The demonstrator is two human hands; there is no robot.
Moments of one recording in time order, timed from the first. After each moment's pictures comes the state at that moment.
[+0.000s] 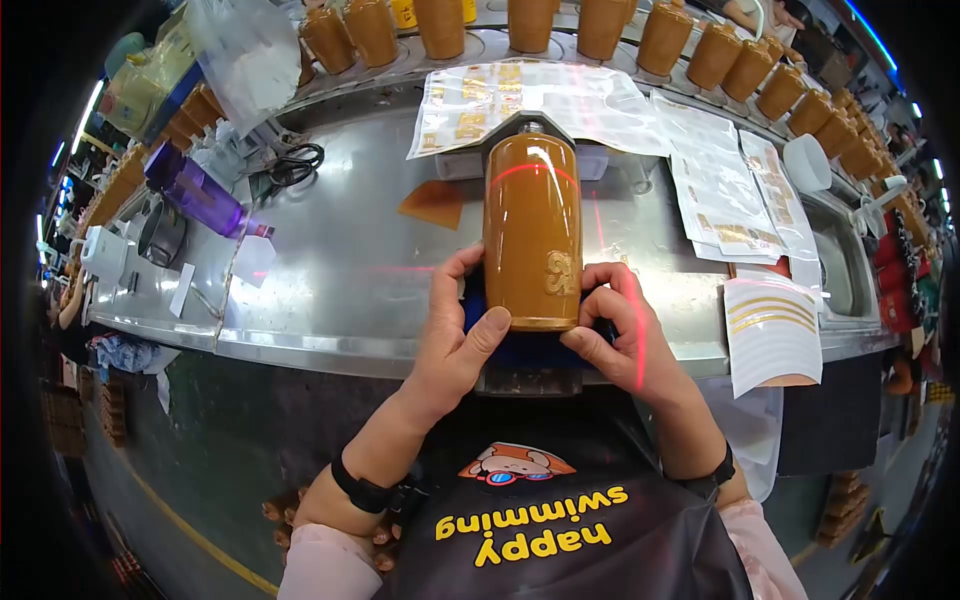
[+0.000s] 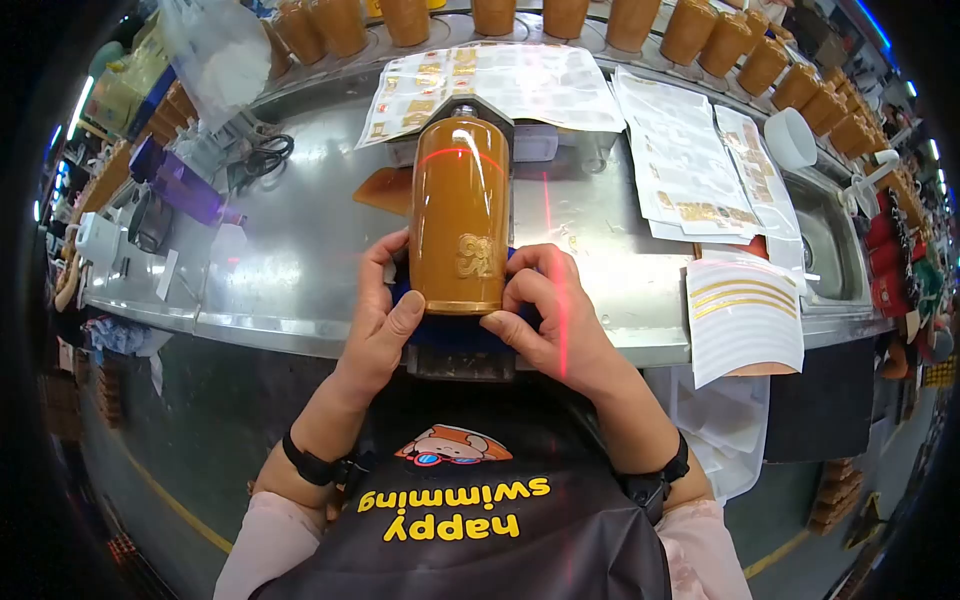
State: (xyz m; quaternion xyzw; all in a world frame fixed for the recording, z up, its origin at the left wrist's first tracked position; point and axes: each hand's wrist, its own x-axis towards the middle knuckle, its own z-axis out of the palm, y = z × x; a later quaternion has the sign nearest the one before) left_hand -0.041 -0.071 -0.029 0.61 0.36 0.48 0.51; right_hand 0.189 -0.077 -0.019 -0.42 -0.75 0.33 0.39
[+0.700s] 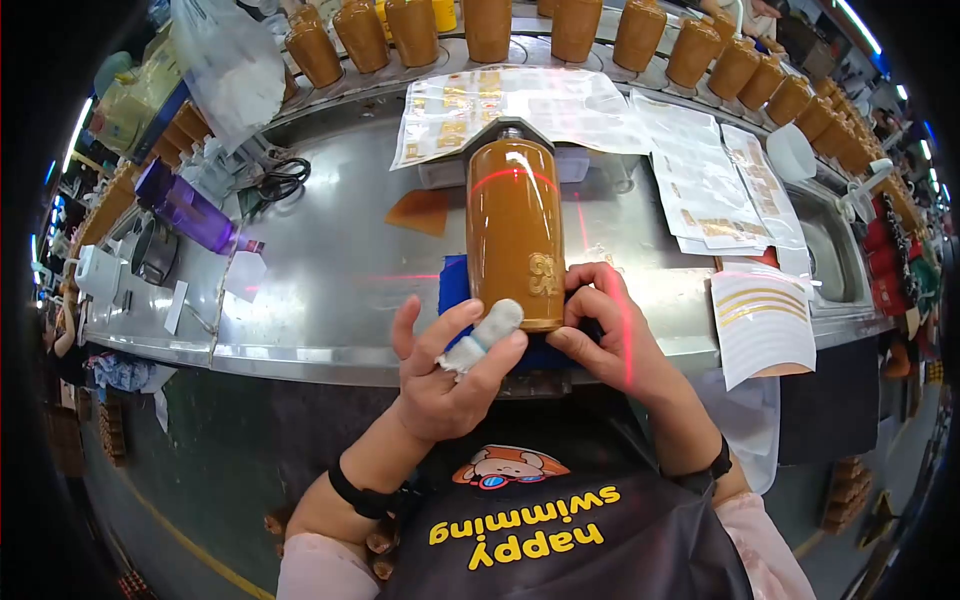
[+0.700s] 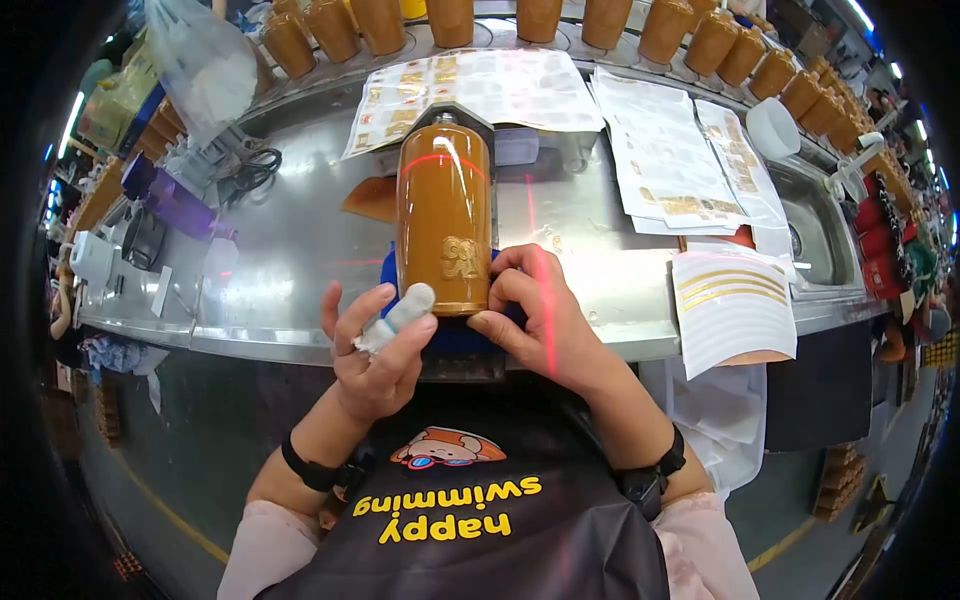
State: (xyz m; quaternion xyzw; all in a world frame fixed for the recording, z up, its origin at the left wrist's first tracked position) left_hand -0.045 -0.092 -0.028 0.84 0.32 0.42 -0.10; right_hand 0.188 -0.078 -0.017 -0.43 -0.75 0.32 0.39
